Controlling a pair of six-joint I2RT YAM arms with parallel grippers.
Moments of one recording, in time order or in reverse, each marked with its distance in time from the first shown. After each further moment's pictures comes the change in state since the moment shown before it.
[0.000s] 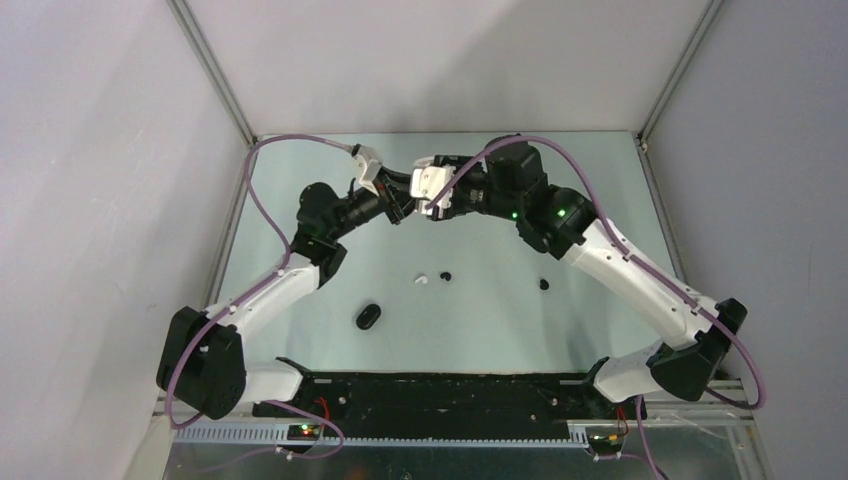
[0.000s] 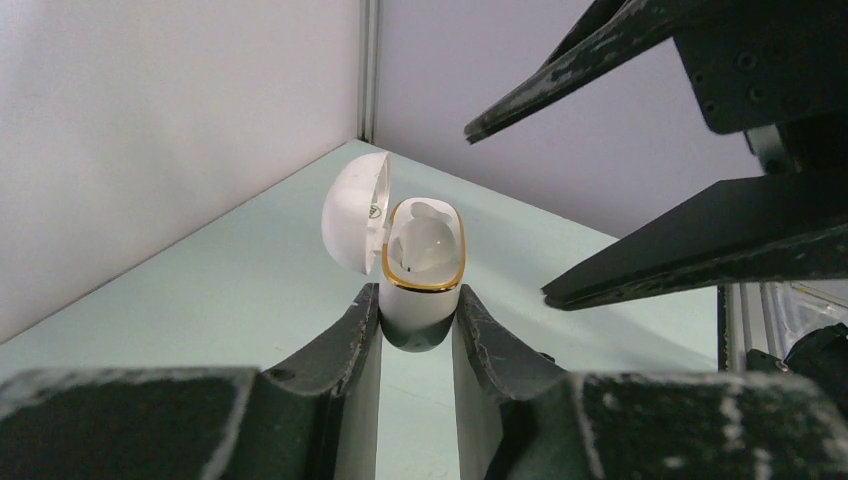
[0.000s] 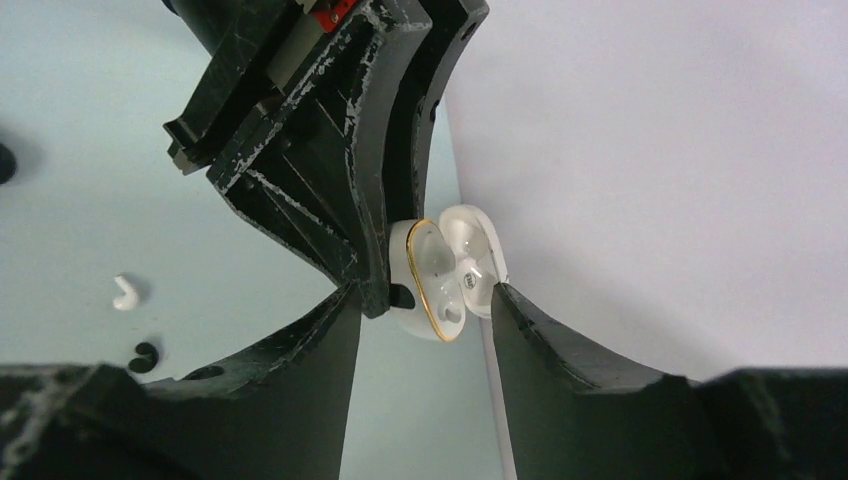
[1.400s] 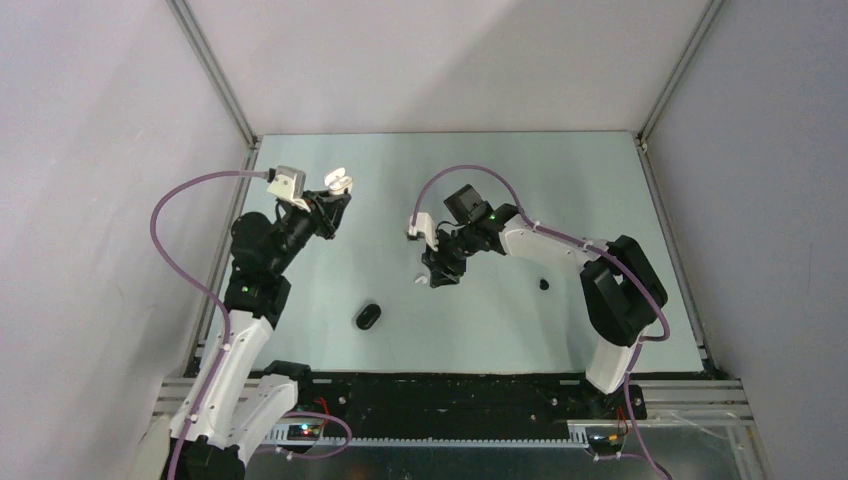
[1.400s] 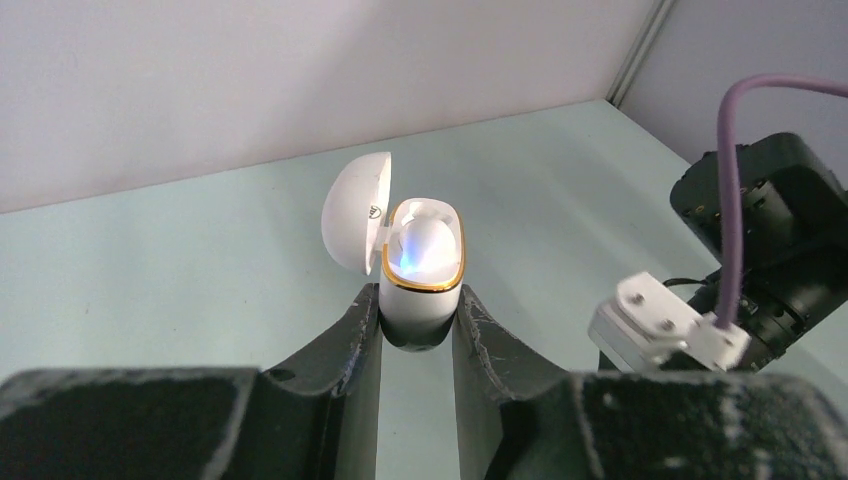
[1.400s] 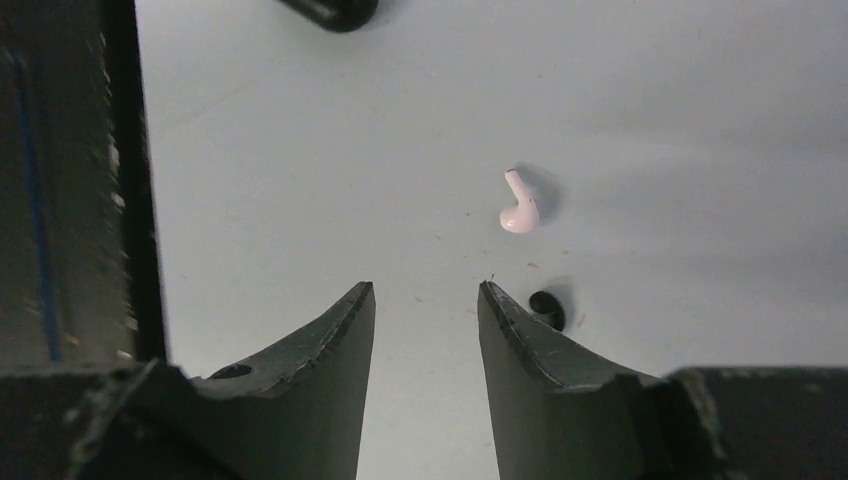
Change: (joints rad) left arm 0.307 -0.474 -0.123 -0.550 -0.238 0.089; right arm -0.108 0.367 -0.243 -0.096 -0.434 0.463
